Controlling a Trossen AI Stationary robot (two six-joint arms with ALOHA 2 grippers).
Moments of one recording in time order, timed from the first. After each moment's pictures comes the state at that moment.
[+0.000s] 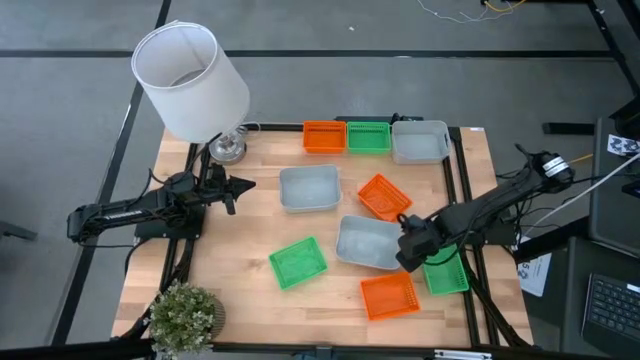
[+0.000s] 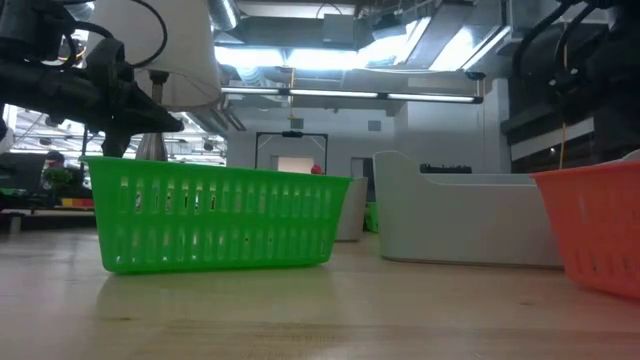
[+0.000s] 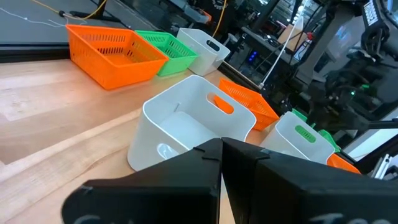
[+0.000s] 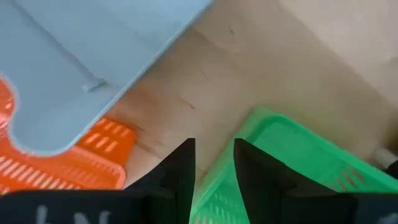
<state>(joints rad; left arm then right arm) 0.28 0.10 0.01 0.03 -0.09 -0.57 0.46 1.28 0.76 -0.94 -0.10 1.40</state>
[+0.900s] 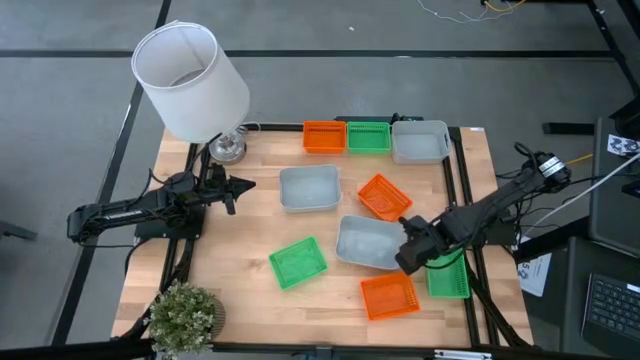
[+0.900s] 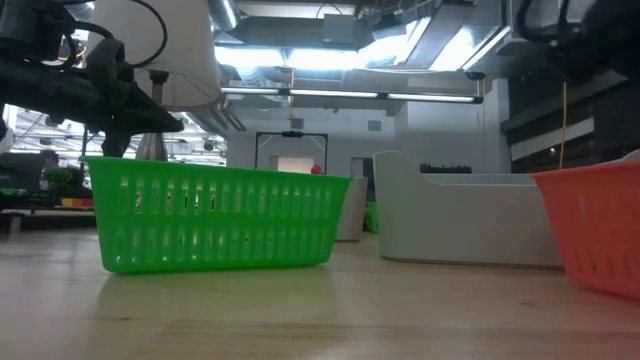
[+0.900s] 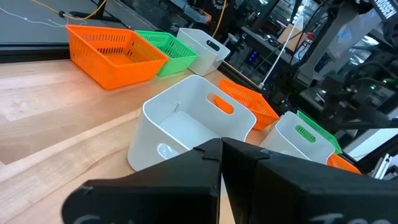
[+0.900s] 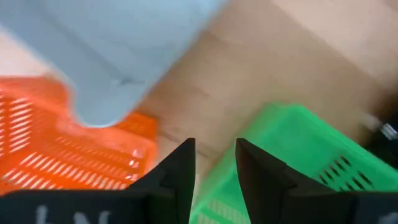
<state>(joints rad) 0.28 0.10 0.01 0.03 -0.09 -0.57 0.53 1.31 0.93 -1.09 -0.05 1.56</state>
